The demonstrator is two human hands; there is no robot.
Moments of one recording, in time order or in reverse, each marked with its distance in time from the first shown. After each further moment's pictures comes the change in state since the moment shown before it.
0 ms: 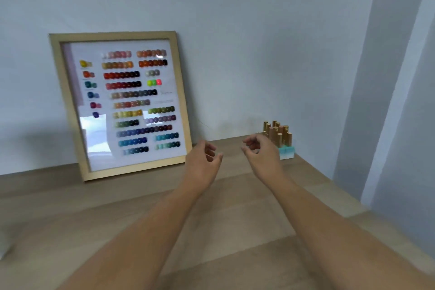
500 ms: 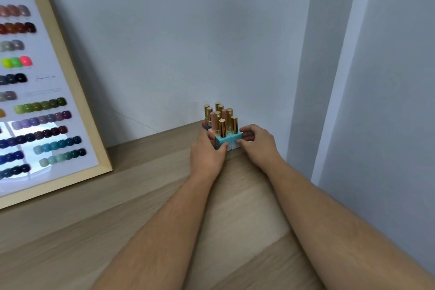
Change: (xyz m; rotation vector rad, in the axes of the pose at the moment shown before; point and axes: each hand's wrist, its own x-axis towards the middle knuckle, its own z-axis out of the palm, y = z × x) left_hand 0.051 0.027 0.191 0.035 -0.160 -0.059; right_hand 0.067 0.141 -0.070 -0.163 0.020 0.281
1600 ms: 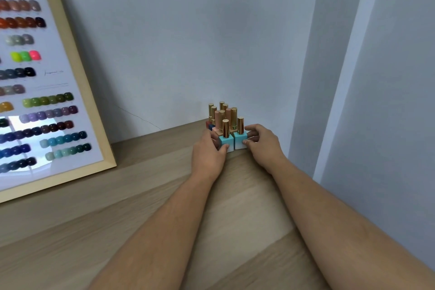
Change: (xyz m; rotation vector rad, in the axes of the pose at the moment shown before) left_hand -0.004 -0.001 -0.010 -0.024 -0.048 -0.005; right_hand -0.005 -0.006 -0.006 -0.013 -0.018 0.001
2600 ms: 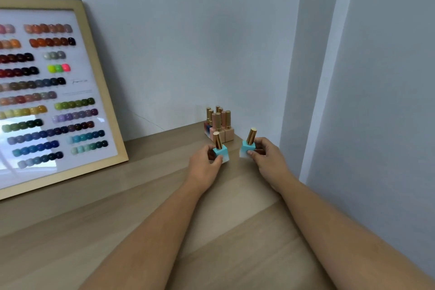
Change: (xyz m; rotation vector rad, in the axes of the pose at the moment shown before) left_hand -0.059 -0.005 -0.034 -0.080 -0.152 0.054; right_hand -0.088 -0.014 -0.039 0.183 -0.003 0.051
